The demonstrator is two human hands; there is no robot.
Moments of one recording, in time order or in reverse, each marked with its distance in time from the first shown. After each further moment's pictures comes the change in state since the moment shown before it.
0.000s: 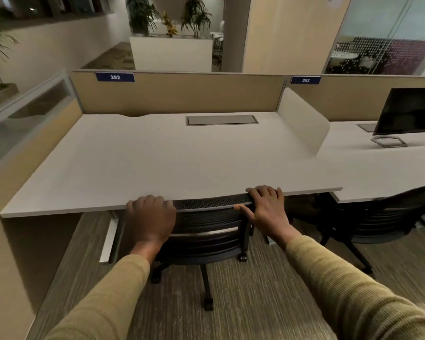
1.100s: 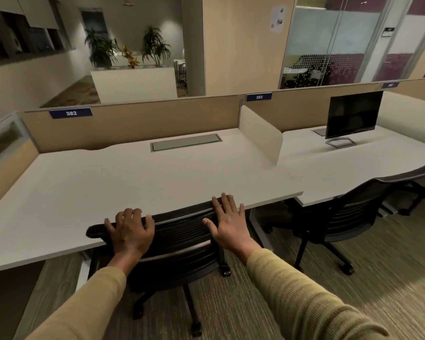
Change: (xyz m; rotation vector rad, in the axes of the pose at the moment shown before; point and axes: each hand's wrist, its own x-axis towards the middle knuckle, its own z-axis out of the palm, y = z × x) left_hand 0.039 0.066 0.017 -0.048 -0.092 -0.007; right_hand 0.000 0.021 -0.001 0.165 -0.118 0.100
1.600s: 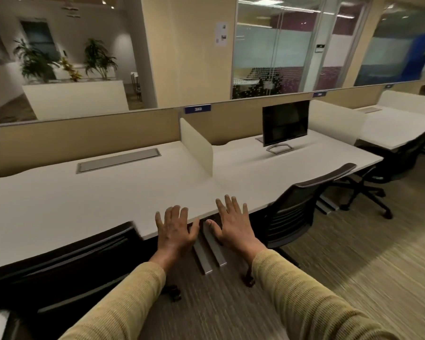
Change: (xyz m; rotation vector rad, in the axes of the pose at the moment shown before) left_hand -0.053 0.362 0.103 -0.120 -0.154 0.448; right_hand -0.035 0.265 -0.113 -0.127 0.044 0.165
